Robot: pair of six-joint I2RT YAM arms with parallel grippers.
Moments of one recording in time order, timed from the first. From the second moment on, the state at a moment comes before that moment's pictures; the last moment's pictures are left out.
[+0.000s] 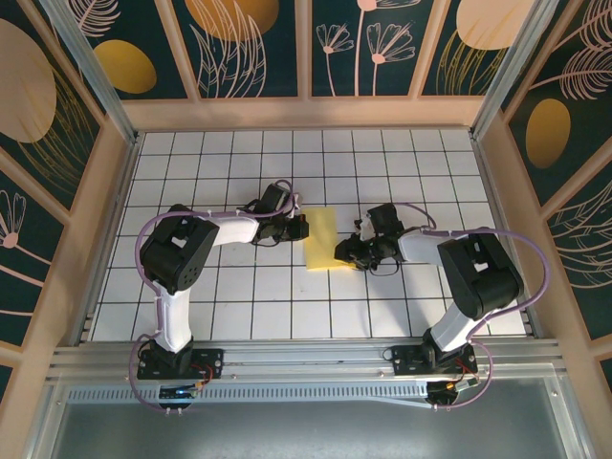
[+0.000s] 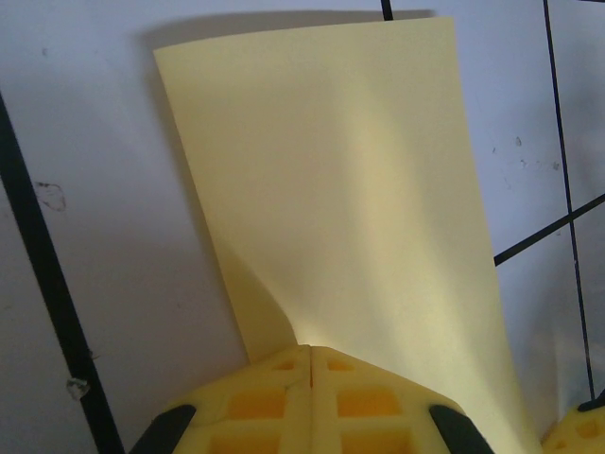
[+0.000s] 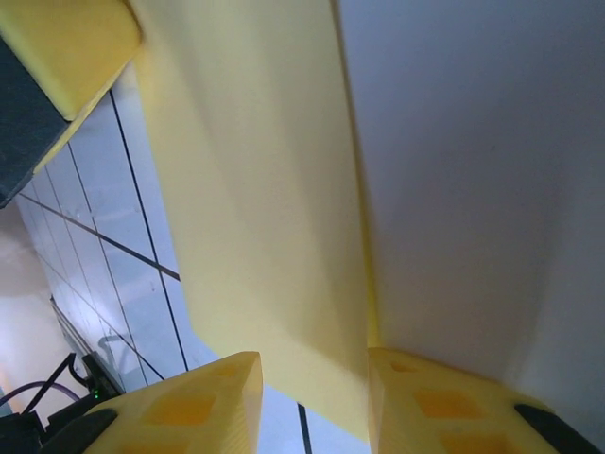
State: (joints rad) left arm -0.58 1.99 1.10 -0.01 0.35 -0.59; right arm 0.42 1.64 0.69 -0.10 -0.65 0.69
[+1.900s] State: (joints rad) left arm -0.74 1.52 0.84 0.03 0.12 -0.40; right arm 0.34 1.77 0.81 0.02 -0.70 0.75
